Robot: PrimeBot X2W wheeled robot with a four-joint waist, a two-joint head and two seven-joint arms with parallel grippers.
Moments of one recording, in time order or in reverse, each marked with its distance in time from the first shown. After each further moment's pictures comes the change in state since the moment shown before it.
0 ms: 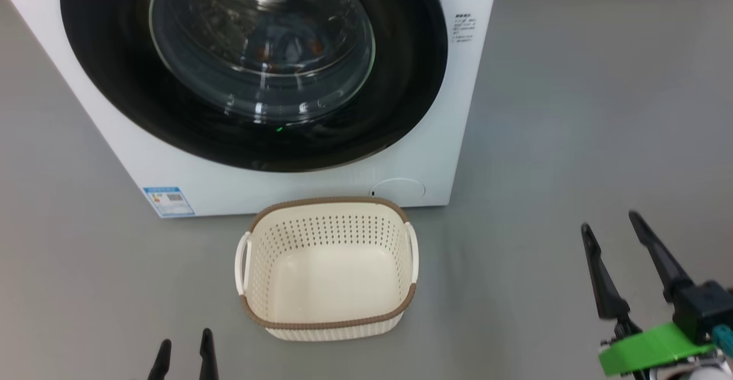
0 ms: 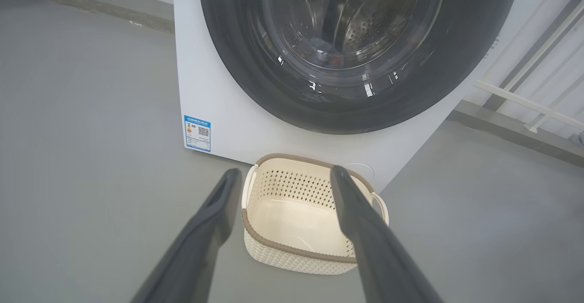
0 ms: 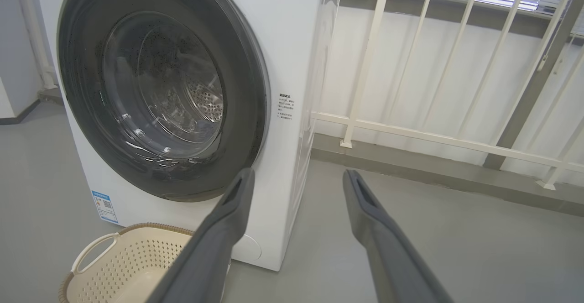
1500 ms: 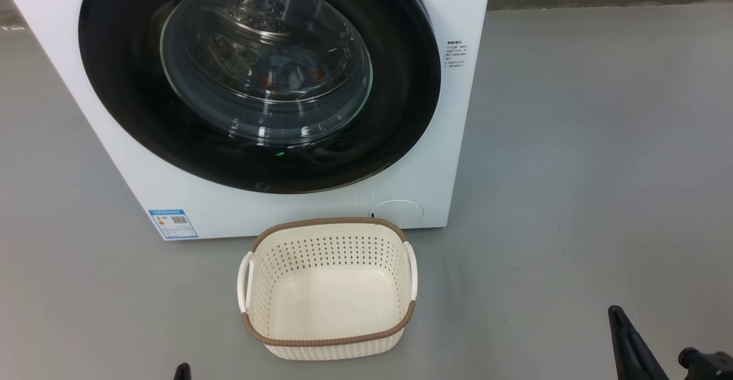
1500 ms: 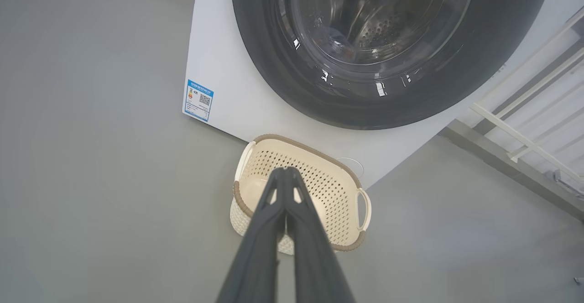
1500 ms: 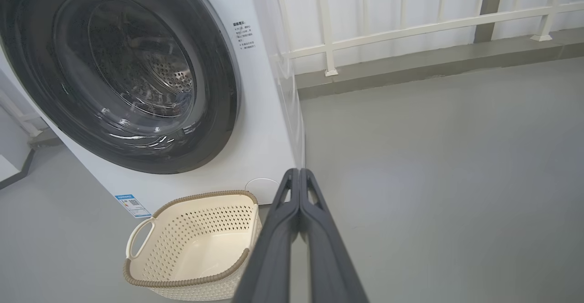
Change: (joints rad) left arm 0.045 -0.019 0.038 0.041 -0.141 -0.023 0.054; right arm 0.190 0.113 -0.076 0.086 0.205 0.000 0.053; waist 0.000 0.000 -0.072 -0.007
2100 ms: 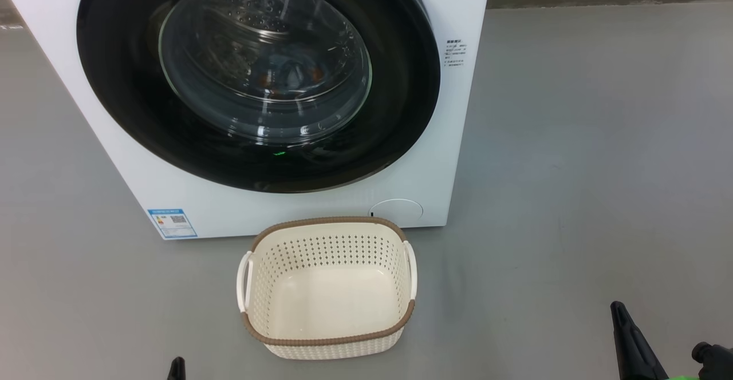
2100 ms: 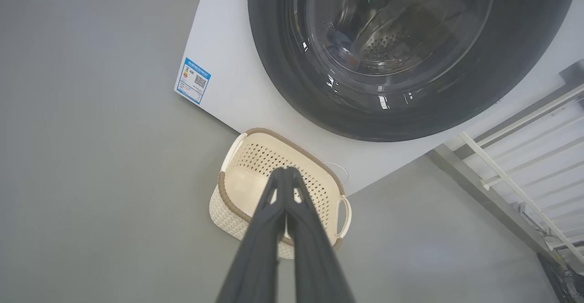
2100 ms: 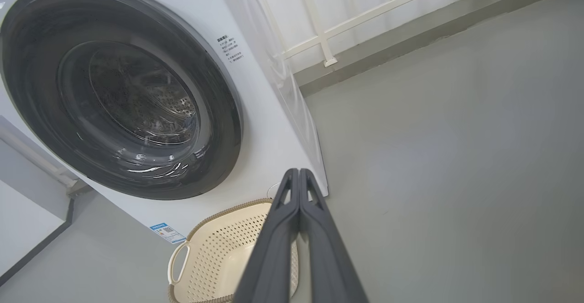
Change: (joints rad) left arm -0.029 0.001 0.024 0.011 -0.179 -0.014 0.053; right arm -0.027 0.002 0.000 0.028 0.238 0.000 0.057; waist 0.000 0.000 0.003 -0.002
